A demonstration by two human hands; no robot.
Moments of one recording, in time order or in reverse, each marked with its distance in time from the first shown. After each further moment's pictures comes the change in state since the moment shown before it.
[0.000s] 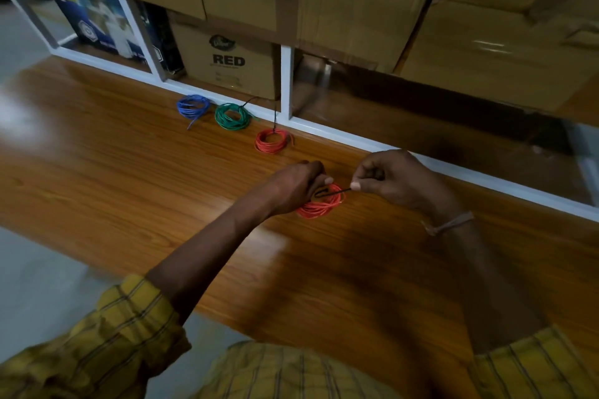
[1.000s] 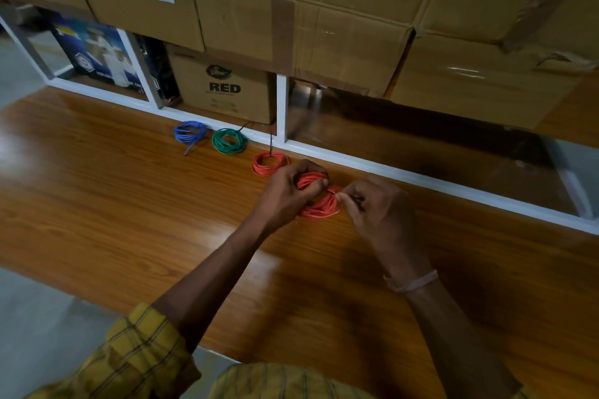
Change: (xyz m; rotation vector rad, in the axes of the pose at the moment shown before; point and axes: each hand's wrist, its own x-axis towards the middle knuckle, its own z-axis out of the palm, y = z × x) left_hand -0.002 -0.011 -0.001 -0.627 0.299 0.059; right_hand -0.015 -0.025 0.065 -0.282 0.625 -0.127
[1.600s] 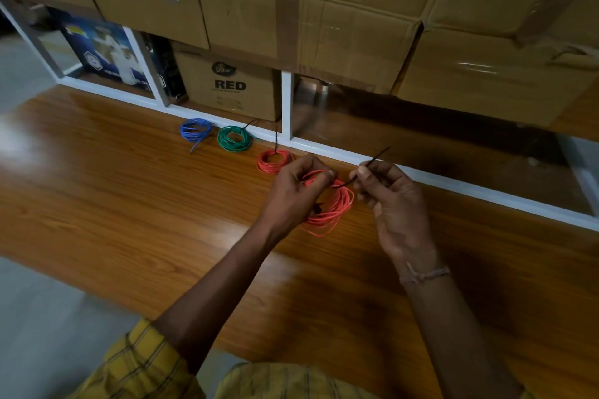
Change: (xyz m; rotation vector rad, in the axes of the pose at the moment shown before) left_hand -0.013 0.028 0.012 -0.134 0.098 -0.015; right_hand 0.013 -0.013 -0.016 1.386 0.038 0.633
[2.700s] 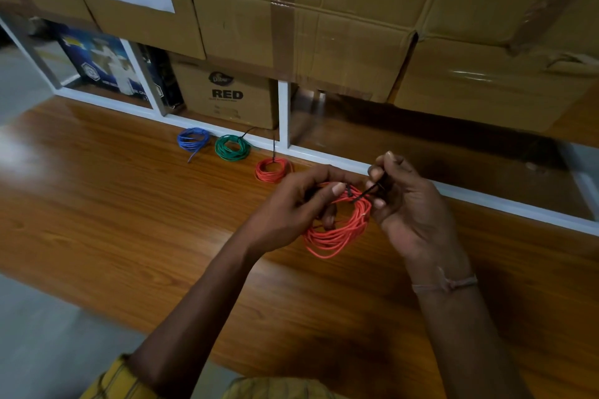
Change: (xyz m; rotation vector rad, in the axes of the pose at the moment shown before) left_hand -0.016 0.047 -0.014 0.045 -0.315 0.141; right_hand -0.002 -0.046 0.016 0.260 0.040 0.207
